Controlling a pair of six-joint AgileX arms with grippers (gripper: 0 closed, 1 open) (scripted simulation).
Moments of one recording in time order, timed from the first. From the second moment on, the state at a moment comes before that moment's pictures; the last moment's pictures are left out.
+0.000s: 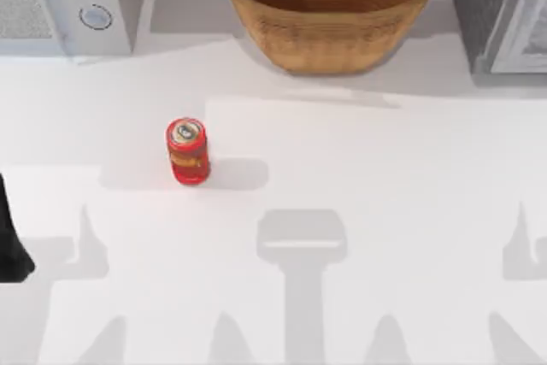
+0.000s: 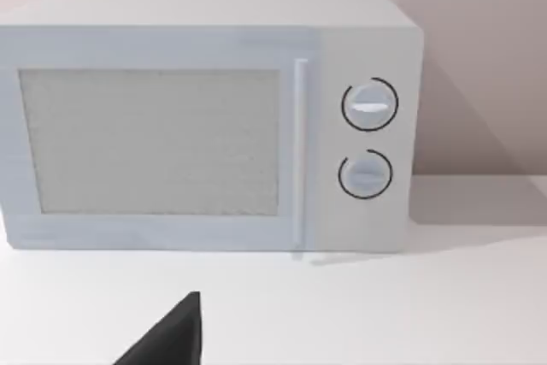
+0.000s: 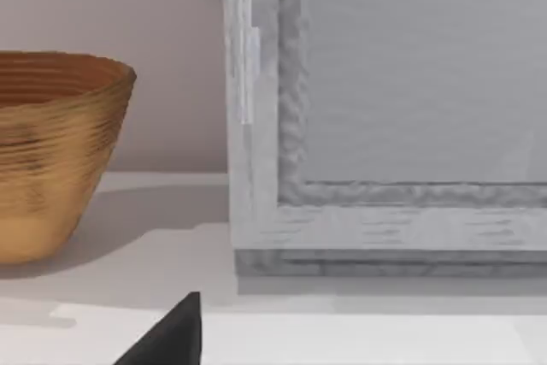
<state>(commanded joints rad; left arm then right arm) 0.00 0.00 0.00 0.00 0.00 0.00 0.00 0.00 0.00 0.00 0.00 0.00</state>
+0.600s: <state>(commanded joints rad) -0.02 0.27 0.09 -0.05 0.11 0.19 0.00 0.00 0.00 0.00 0.00 0.00</state>
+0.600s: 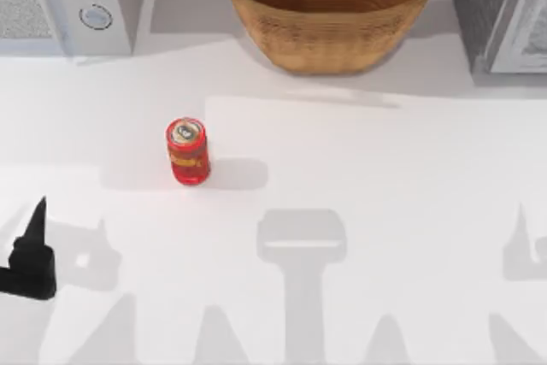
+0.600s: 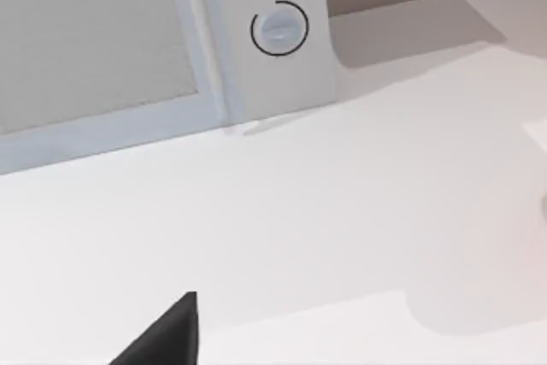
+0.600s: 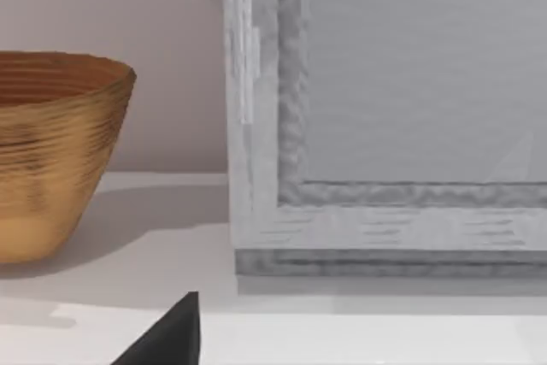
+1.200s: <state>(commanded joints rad) -0.03 0.90 0.32 -0.18 0.39 0.63 0.00 0.00 0.00 0.00 0.00 0.00</state>
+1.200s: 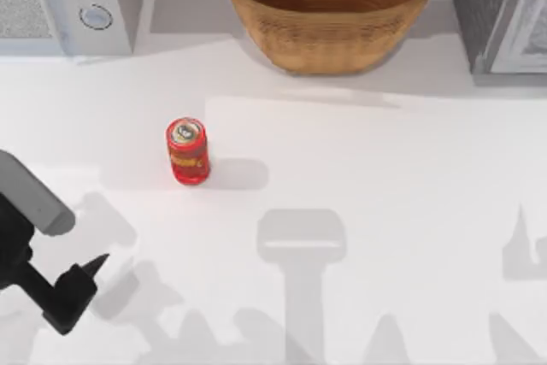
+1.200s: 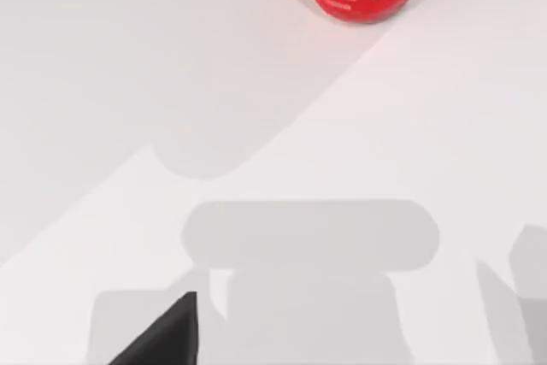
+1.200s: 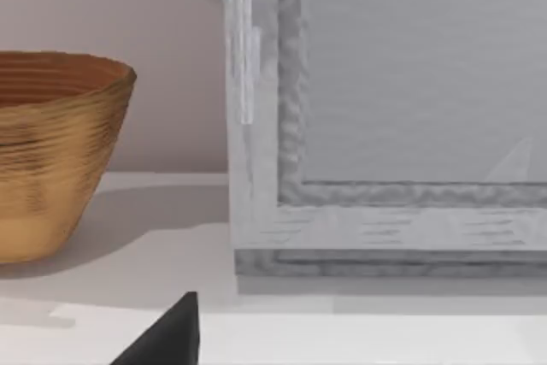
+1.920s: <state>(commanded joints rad) -0.01 1.46 0.59 -0.33 0.72 1.01 0.00 0.00 0.00 0.00 0.00 0.00</state>
